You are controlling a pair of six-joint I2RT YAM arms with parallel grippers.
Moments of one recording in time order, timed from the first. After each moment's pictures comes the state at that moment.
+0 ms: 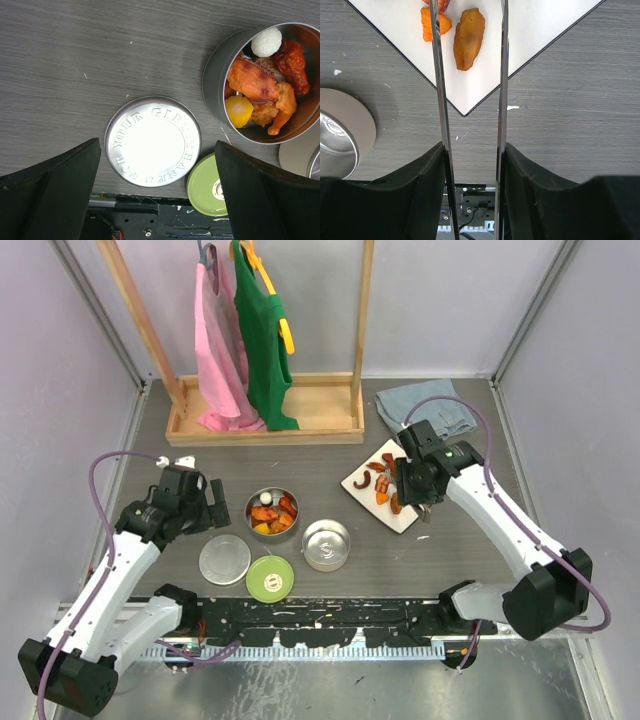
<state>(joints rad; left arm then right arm) -0.31 0.86 0.82 -0.92 -0.15 -0.49 0.42 1.26 1.16 -1.07 0.17 0.33</state>
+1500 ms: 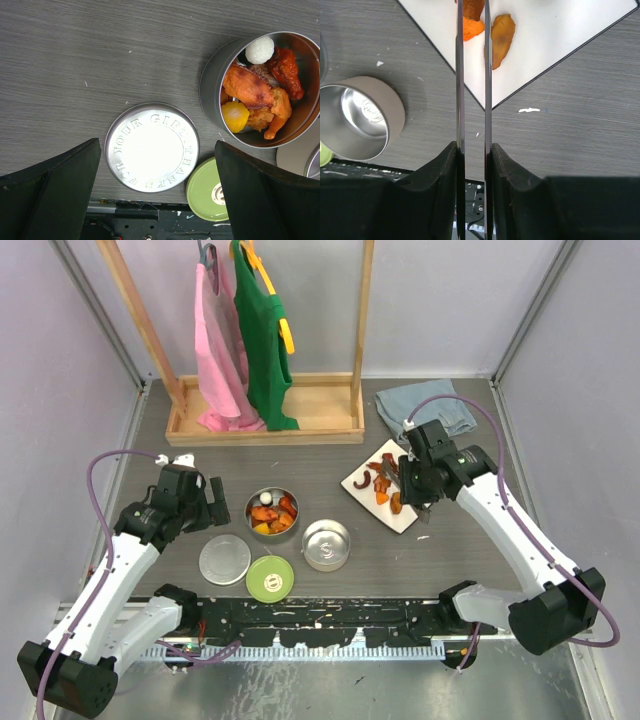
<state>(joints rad) -0.31 0.85 0.82 -0.89 -0.16 -0.47 0.41 1.21 1.17 -1.06 0.08 0.31</state>
